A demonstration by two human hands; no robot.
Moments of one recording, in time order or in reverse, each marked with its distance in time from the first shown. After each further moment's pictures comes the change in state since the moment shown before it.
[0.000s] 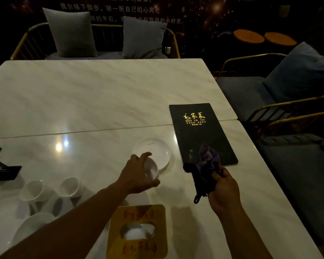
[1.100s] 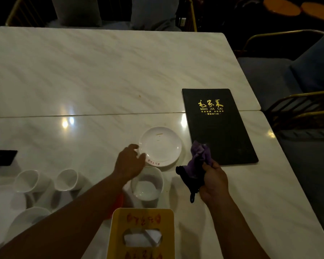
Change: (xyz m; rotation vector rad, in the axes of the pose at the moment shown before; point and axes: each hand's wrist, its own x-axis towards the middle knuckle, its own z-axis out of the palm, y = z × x) left_hand 0.052 -0.052 0.010 -0.244 0.223 -0.283; right_hand 0.056 0.047 0.059 -0.068 0.018 0.185
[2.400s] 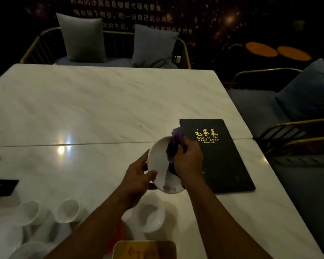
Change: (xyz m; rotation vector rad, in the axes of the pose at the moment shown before) left_hand -0.038 0.081 -0.056 -0.858 -0.287 0.110; right_hand -0.008 -0.054 0.120 -0.804 -0.027 -0.752
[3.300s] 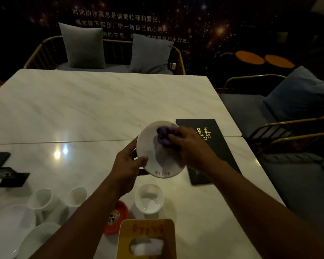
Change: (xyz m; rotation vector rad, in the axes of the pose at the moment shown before) left_hand -0.056 0.040 -0.015 -0.173 0.027 0.102; right_hand -0.023 -0.036 -0.079 -0.773 -0.355 -0.841
